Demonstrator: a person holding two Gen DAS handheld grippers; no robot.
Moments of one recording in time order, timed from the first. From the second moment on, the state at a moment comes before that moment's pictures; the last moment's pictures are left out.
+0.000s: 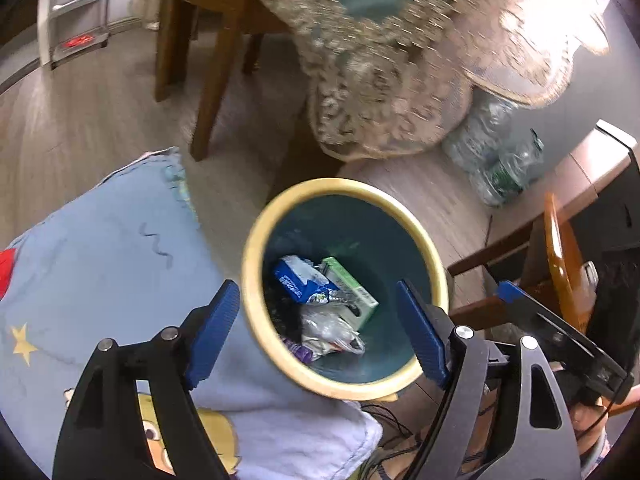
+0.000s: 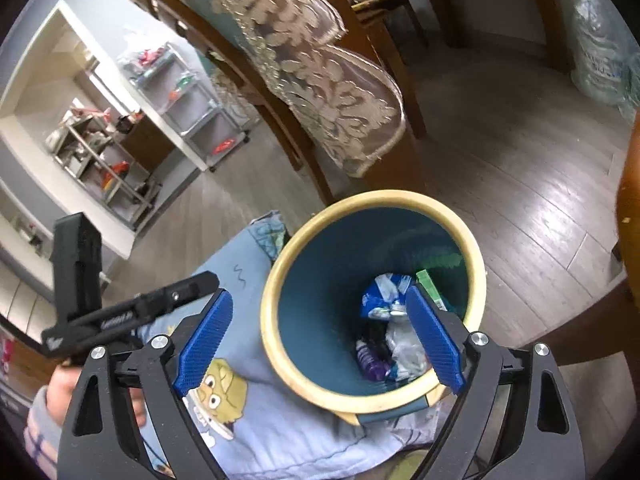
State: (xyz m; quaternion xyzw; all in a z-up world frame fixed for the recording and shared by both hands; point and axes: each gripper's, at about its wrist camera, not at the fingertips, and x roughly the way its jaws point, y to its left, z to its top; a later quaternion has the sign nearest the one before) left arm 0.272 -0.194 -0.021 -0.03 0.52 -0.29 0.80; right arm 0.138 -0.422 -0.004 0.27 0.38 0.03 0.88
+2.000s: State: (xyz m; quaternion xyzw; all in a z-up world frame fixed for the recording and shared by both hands) left arm 0.111 -0.170 0.024 0.07 0.40 -0.26 0.88; right arm 0.029 -0.377 0.007 0.09 0.36 -0.04 0.93
